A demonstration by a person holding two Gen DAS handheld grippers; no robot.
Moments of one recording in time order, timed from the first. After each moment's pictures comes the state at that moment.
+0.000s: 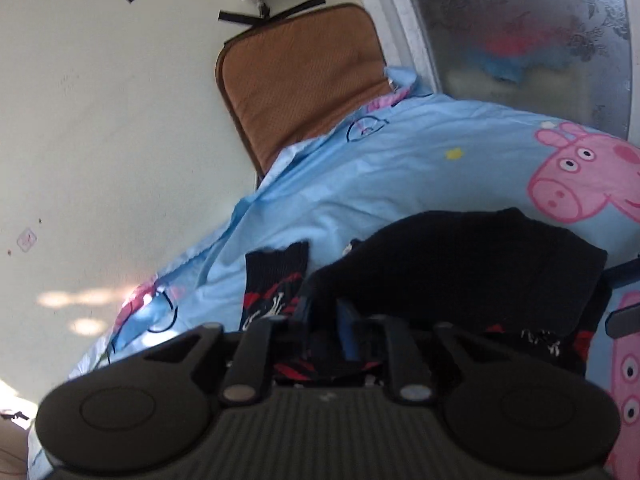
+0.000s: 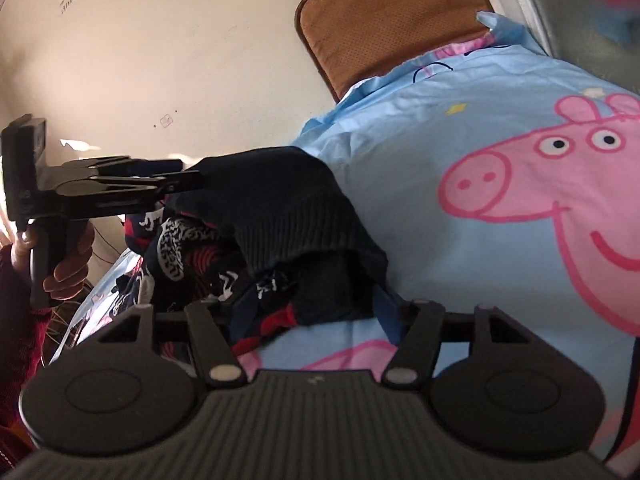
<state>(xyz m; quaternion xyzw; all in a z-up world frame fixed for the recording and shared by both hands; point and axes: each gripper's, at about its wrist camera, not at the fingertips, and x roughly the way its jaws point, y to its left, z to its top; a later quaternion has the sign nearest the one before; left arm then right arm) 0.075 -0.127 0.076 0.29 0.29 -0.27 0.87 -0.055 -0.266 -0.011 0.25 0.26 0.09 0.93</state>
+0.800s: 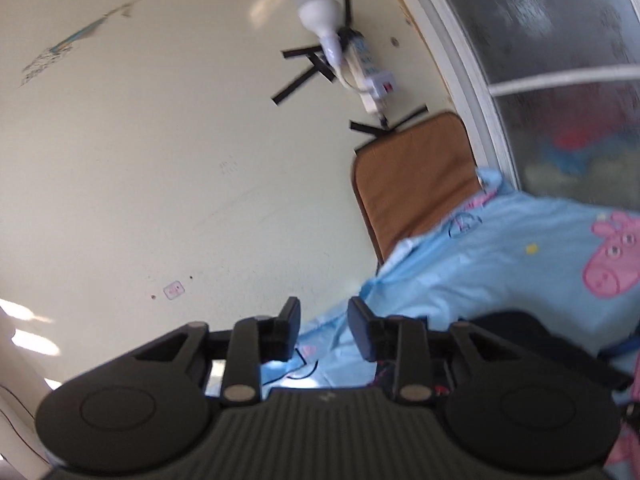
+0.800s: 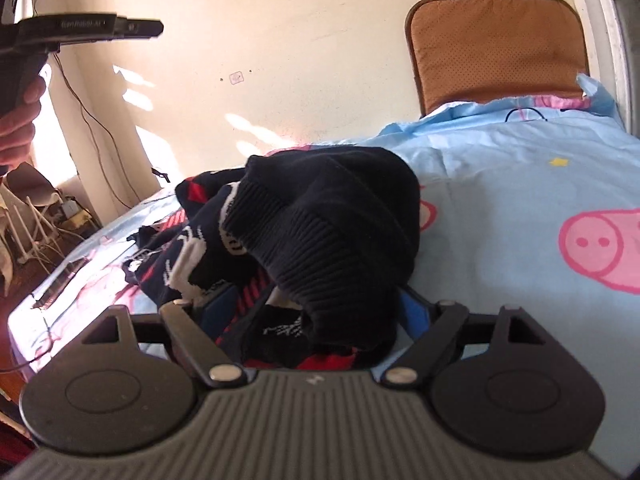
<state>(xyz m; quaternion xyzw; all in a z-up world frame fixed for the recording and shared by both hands) 0.024 -0.046 0.175 0.29 0.14 -0.19 0.93 -0.038 -0.204 0.000 0.10 0.24 0.12 0.96</state>
